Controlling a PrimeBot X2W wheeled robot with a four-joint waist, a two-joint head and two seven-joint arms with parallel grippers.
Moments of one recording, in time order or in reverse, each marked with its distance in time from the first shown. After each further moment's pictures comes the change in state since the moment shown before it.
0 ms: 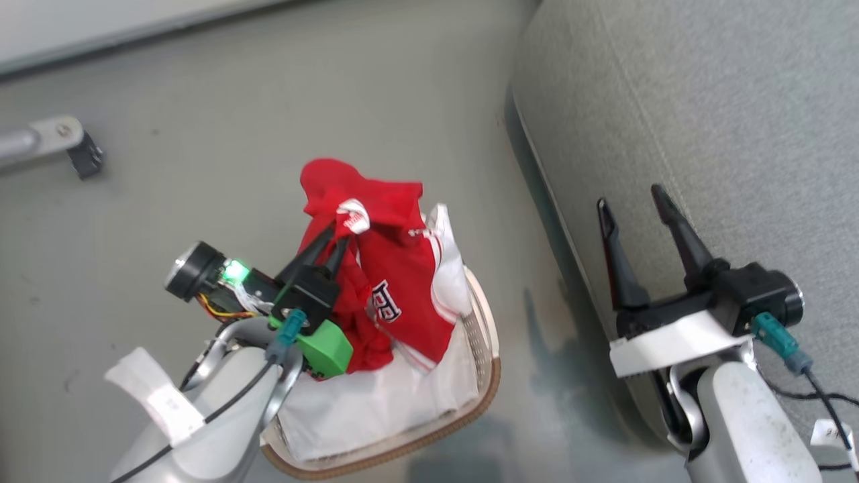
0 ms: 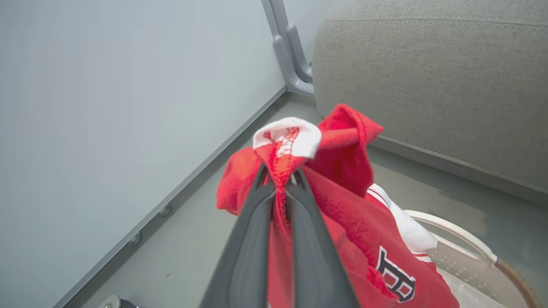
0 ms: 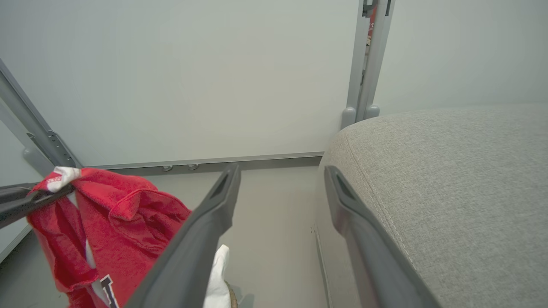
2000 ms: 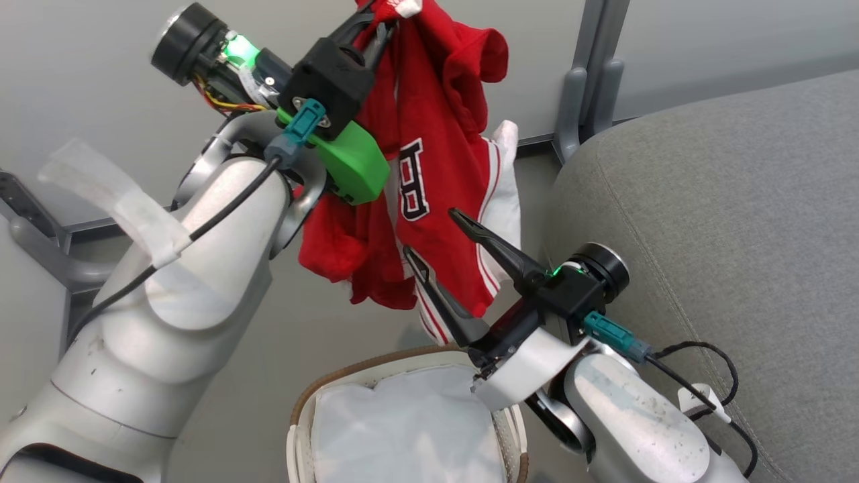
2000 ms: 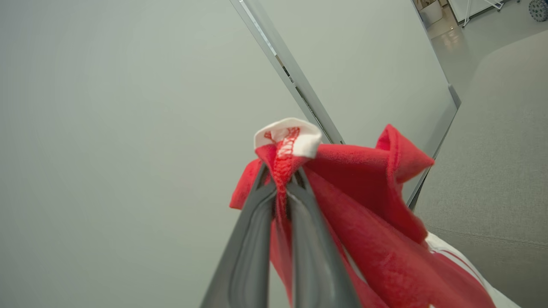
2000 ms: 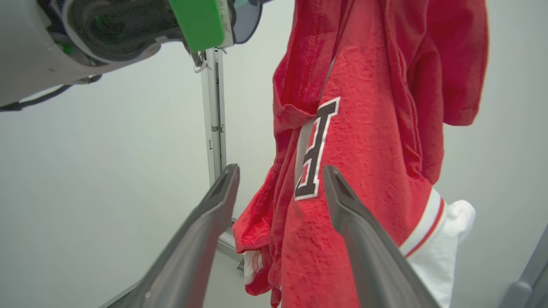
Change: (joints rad) left arm -0.425 -0.020 -0.030 -0.126 -0.124 -0.102 0.206; right arm -0.192 0.000 0.482 0.091 0.110 0.000 0.000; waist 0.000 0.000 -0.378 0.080
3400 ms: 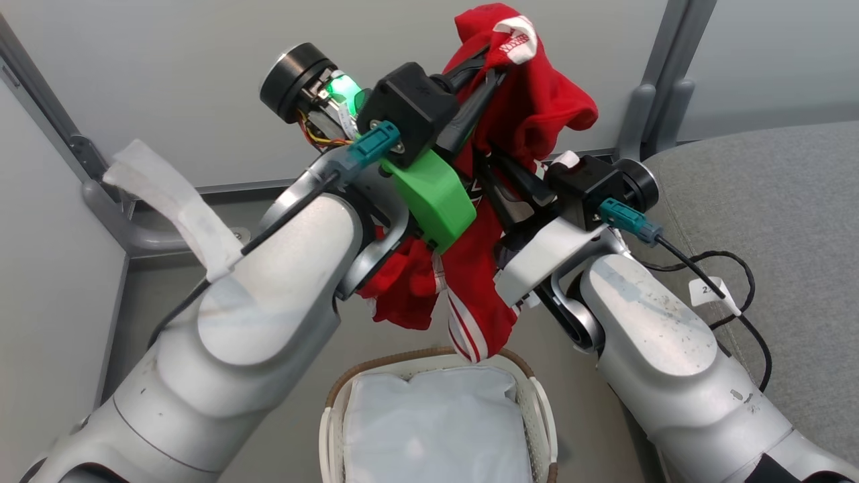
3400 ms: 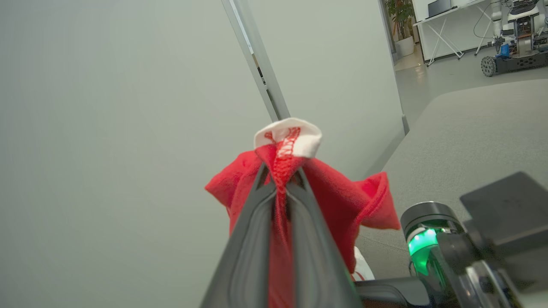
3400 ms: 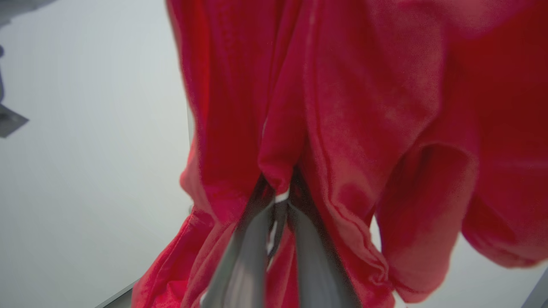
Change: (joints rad) left arm 0.051 -0.087 -0.082 -0.158 -0.218 0.001 0.117; right arm -0.268 0.000 -0.064 0.292 0.077 0.000 -0.002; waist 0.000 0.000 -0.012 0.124
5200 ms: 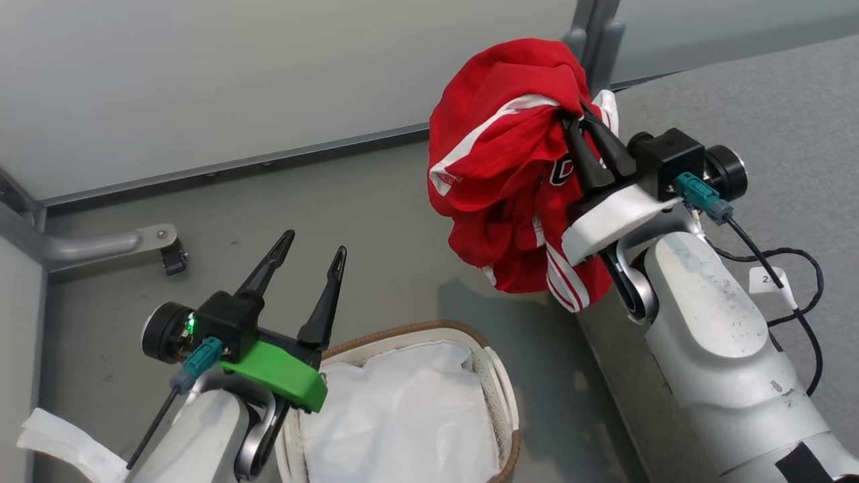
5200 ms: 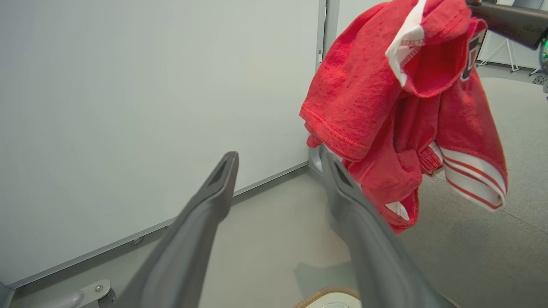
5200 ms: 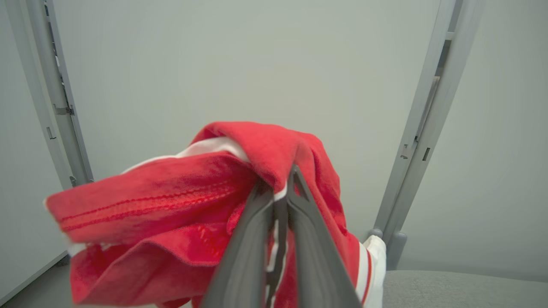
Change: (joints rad) left arm 0.564 0.144 0.227 0.077 -0.037 0.051 -0.323; right arm 0.022 0.000 -0.281 0.044 -0.189 0.000 0.000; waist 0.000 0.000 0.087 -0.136
